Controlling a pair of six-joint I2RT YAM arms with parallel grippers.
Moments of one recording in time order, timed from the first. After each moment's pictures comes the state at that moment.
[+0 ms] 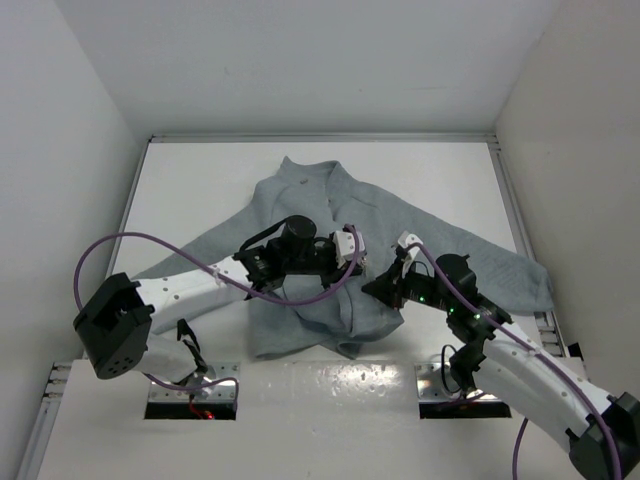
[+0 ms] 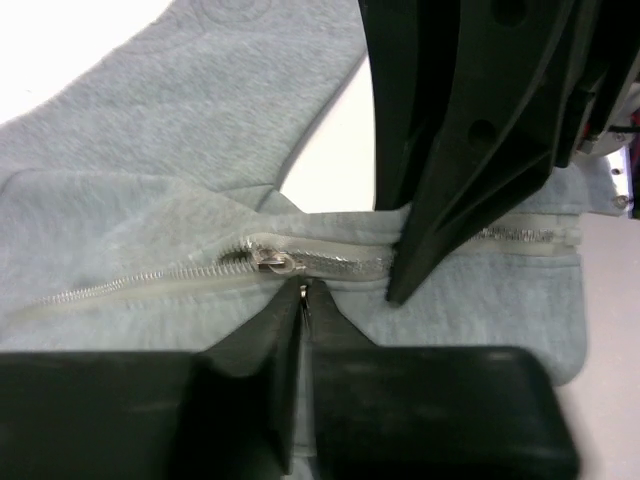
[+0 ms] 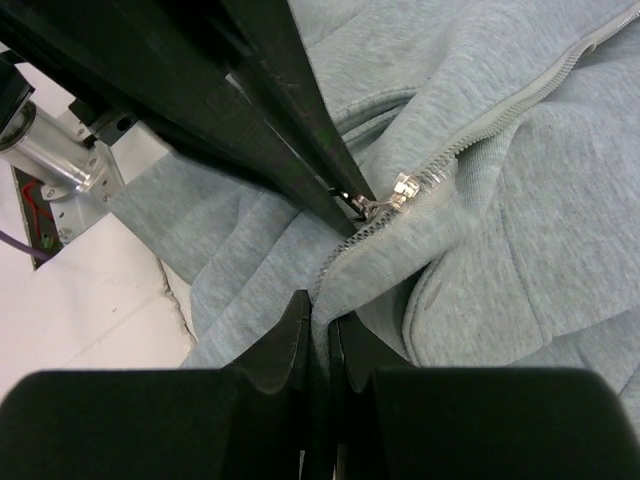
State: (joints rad) left arm -0.89 1.39 0.87 0.15 0.44 0.21; right arm 0.58 0.67 0.30 0.05 -0.46 0.15
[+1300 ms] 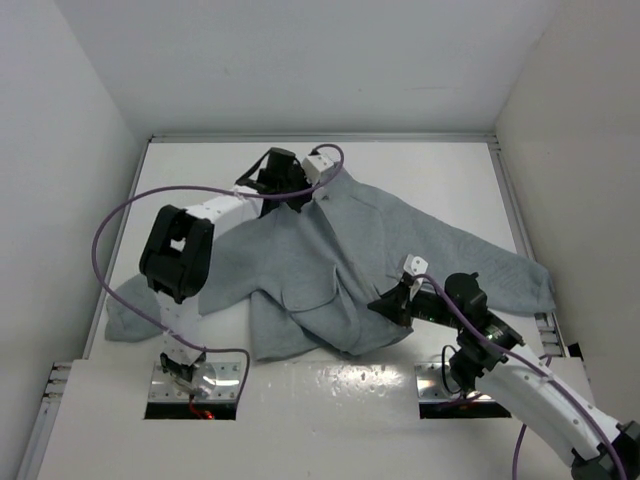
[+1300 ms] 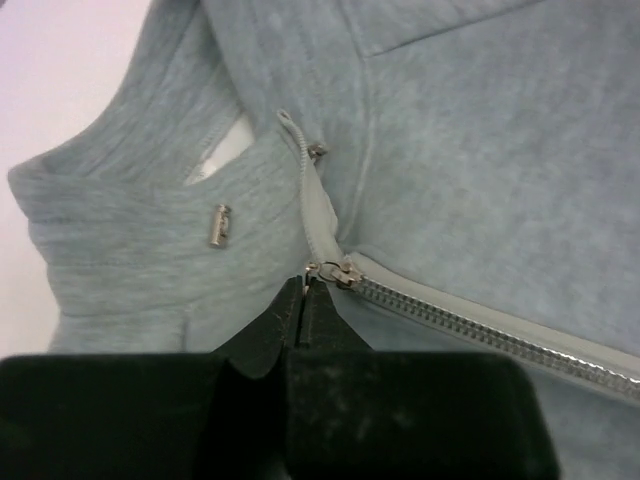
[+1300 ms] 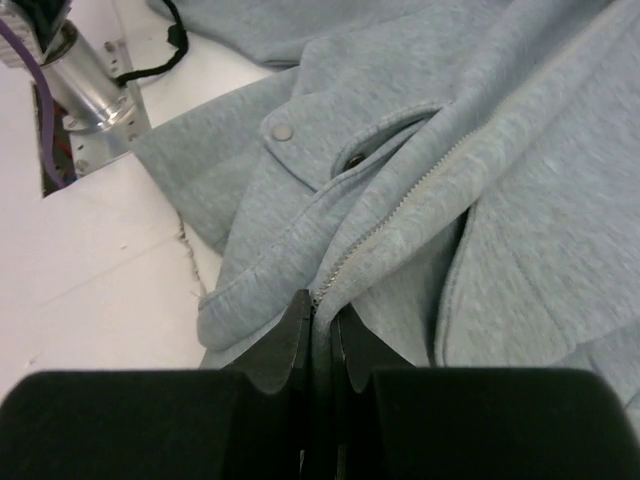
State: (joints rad) left arm -0.44 1.90 1.34 -0.06 0.23 0.36; right arm 0.63 0.42 0.21 -0.07 -0.53 0.03
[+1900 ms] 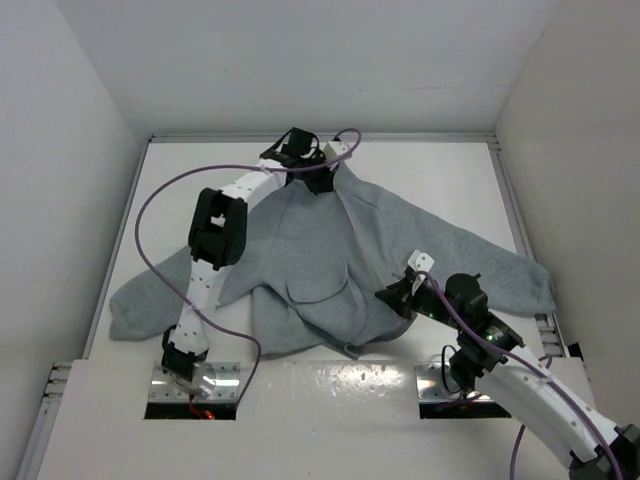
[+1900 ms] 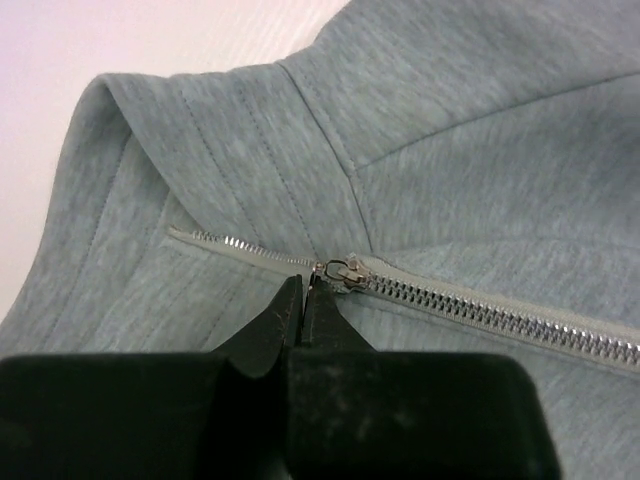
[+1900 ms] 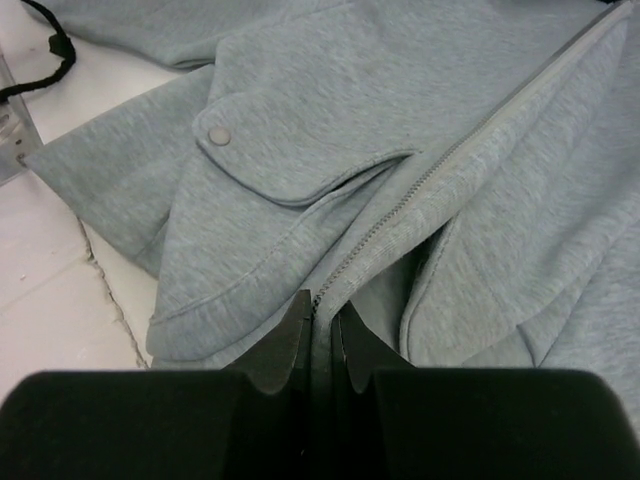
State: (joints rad) left arm -0.40 2.44 2.09 -0.41 0.45 0.46; right arm 0.61 0.41 0.19 -0.06 -0.36 0.00
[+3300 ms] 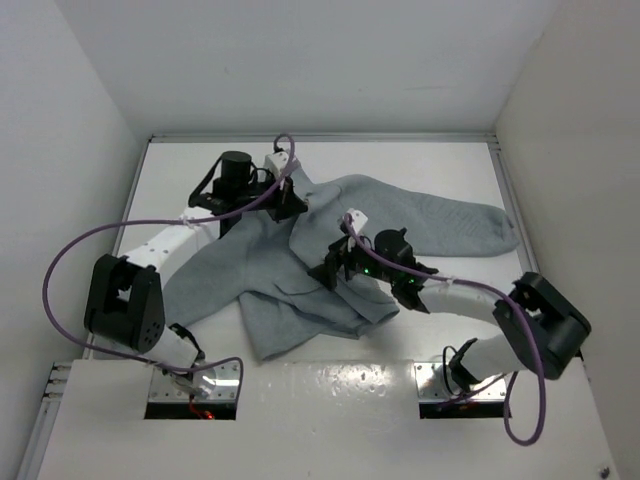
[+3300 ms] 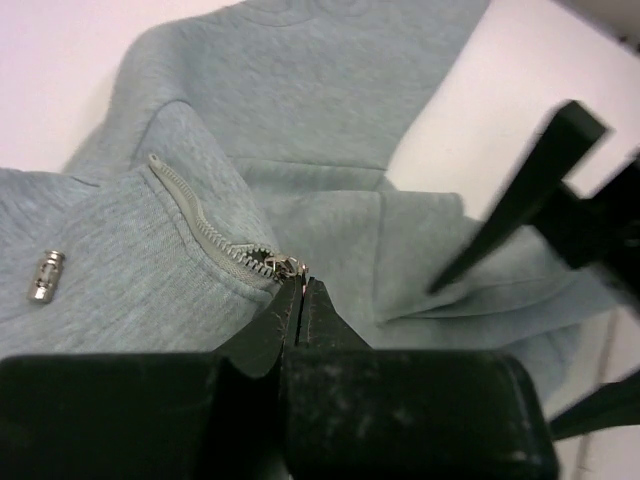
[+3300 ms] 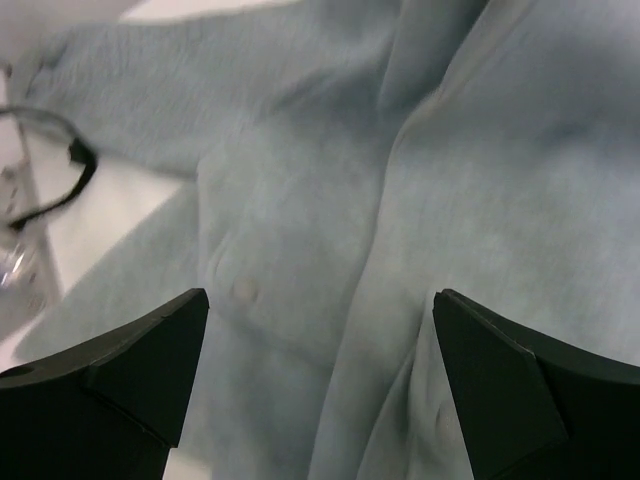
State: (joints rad) left arm -0.34 1.52 1.10 -0.05 0.70 0.14; right arm 0.74 1.38 0.47 0.64 -0.30 0.16
